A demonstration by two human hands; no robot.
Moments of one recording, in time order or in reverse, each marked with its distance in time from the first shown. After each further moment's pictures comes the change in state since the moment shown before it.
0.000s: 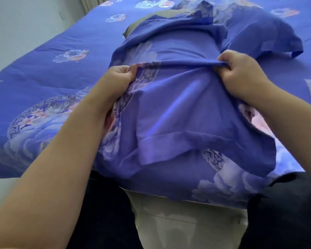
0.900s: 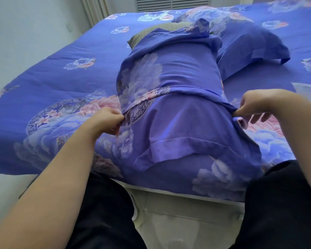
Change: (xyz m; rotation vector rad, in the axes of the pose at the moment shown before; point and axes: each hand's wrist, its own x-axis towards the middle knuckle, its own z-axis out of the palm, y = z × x) left_hand -0.071 -0.046 -0.039 0.314 -0.116 -0.369; right_hand -0.045 0.028 -0.041 -0.276 -0.736 0.451
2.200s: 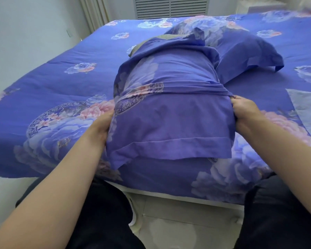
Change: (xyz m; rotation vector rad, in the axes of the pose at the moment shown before) left_hand 0.000 -0.003 0.013 -0.815 -0.057 0.034; right_hand 0.013 -0.027 0.049 1.561 0.310 -0.197
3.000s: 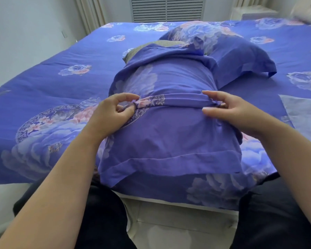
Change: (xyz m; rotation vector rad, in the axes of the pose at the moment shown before) left_hand -0.026 0.036 0.023 0.771 0.036 0.563; right_hand -0.036 -0.037 -0.001 -0.714 -0.451 -0.276
